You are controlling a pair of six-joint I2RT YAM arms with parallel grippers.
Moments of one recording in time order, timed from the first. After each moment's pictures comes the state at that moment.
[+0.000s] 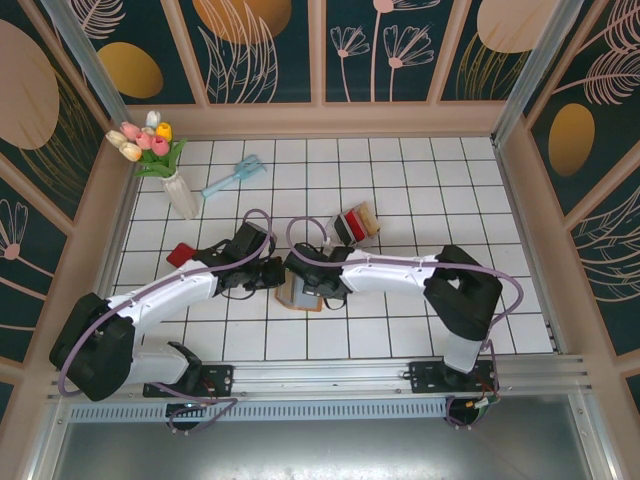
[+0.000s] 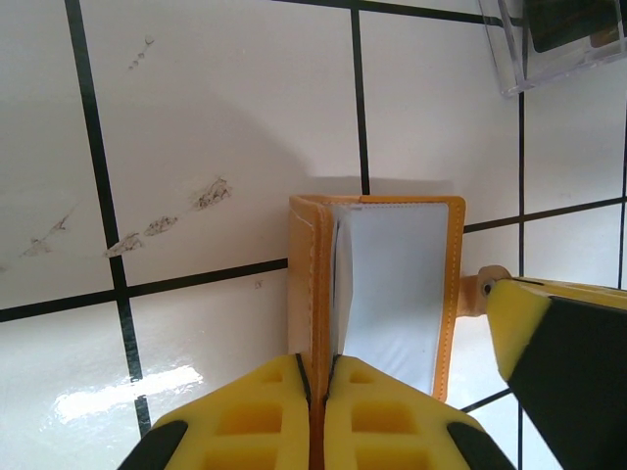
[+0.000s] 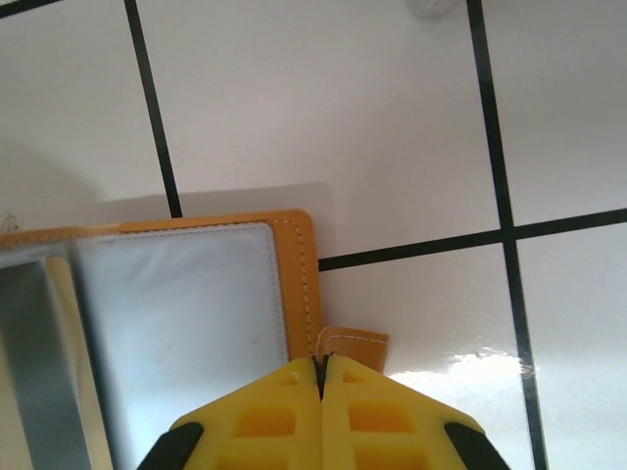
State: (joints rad) left arm -0.63 1.31 0.72 -0.43 0.20 -0.70; right arm 1.09 1.77 1.14 -0.67 0.28 1.20
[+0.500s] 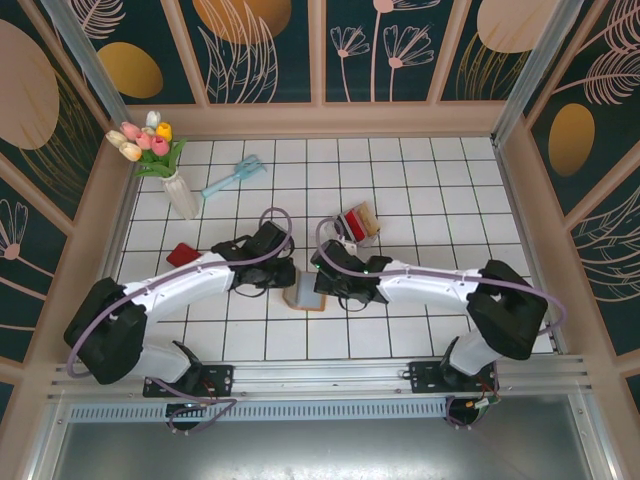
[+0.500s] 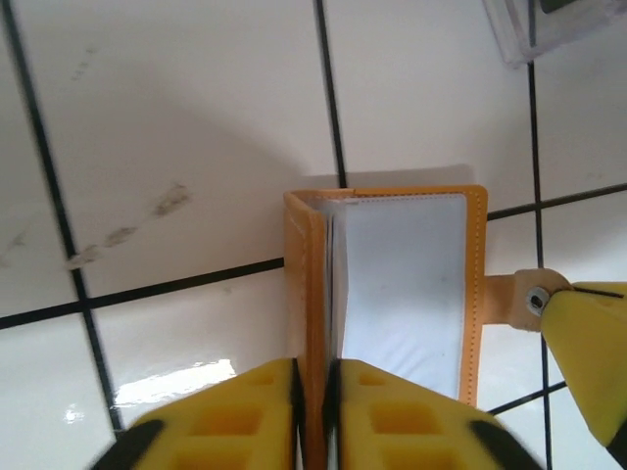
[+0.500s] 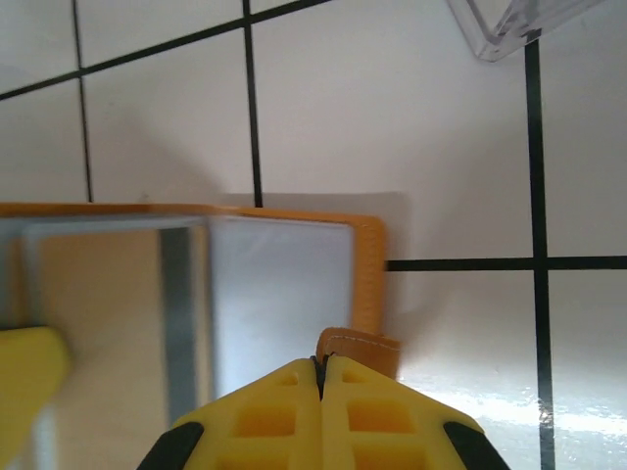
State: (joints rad) left arm -0.76 1.43 0.85 -0.52 0.09 -0.71; right arm 1.03 1.51 0.85 -0.32 0.15 1.06
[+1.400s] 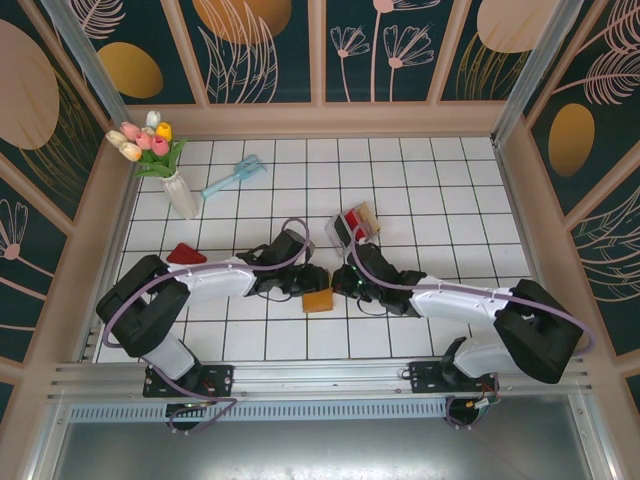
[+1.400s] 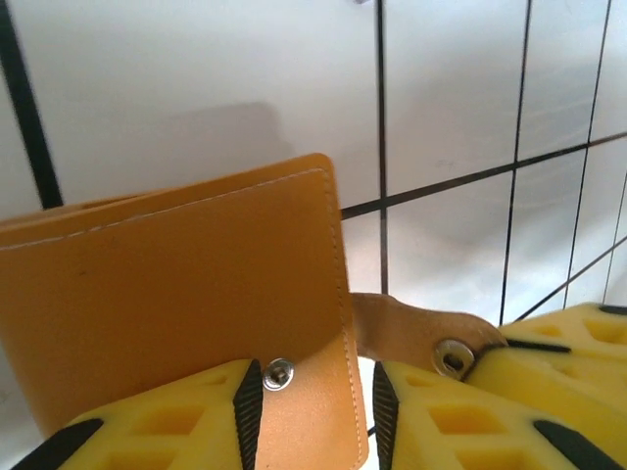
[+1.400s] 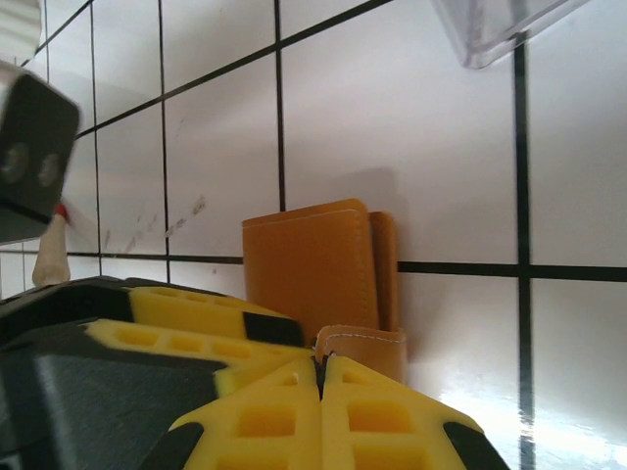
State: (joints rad) left arm -0.80 1.61 0.74 -0.06 0.35 -0.94; right arm 0.91 1.34 0.57 0.01 -0.05 1.04
